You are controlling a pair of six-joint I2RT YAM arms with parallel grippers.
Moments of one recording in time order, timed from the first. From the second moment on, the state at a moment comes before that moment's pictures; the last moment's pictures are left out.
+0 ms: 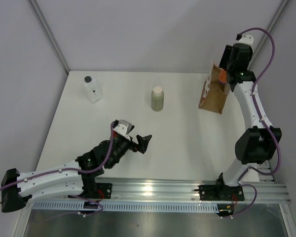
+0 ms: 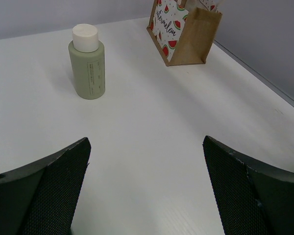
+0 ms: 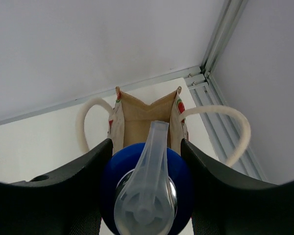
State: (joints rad) left arm -1.16 0.75 0.49 0.22 -0.54 -0.21; right arm 0.04 1.65 1.70 -0.31 0.32 0.11
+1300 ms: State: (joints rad) left arm -1.16 0.77 0.49 0.20 -0.51 -0.23; right arm -0.04 2.21 1.72 0.06 0.19 0.19
